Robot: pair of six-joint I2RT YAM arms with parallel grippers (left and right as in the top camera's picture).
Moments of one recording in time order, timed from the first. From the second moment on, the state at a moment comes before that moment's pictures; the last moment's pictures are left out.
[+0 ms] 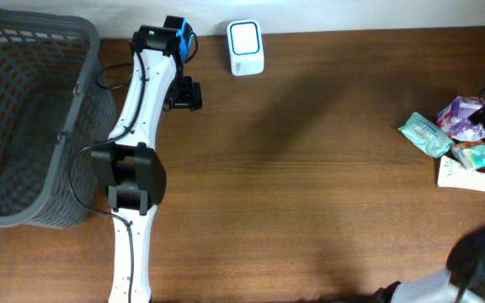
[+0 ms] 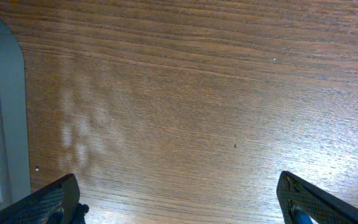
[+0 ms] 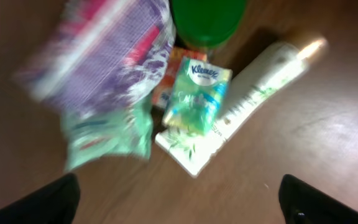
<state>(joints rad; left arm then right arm) -0.20 2.51 2.51 -1.53 -0.18 -0.28 -0.61 1.73 1.66 -1.09 0.08 0.41</state>
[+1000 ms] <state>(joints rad) -0.20 2.51 2.51 -1.53 -0.18 -0.28 -0.28 0.94 1.10 -1.37 -0.12 0.35</state>
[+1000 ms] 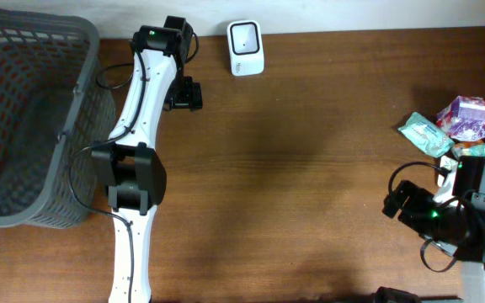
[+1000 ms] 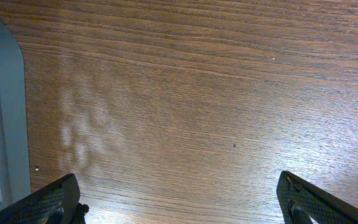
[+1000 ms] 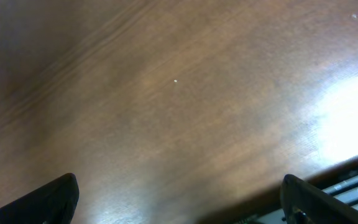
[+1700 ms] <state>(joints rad) -0.20 2.51 2.51 -1.53 -0.18 -0.28 0.00 0.13 0.22 -0.29 -0.17 0.14</state>
